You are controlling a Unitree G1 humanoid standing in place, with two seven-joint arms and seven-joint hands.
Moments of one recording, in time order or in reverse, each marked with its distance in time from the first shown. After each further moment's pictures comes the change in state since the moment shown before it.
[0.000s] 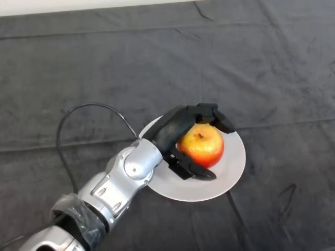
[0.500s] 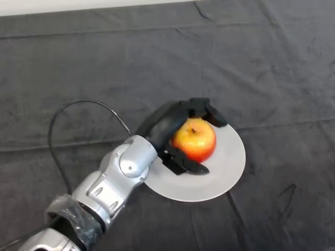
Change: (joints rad) left arm 0.040 -0.008 0.036 -0.017 0.044 0.001 0.018; right arm 0.000 0.000 0.000 0.000 0.000 0.000 0.000
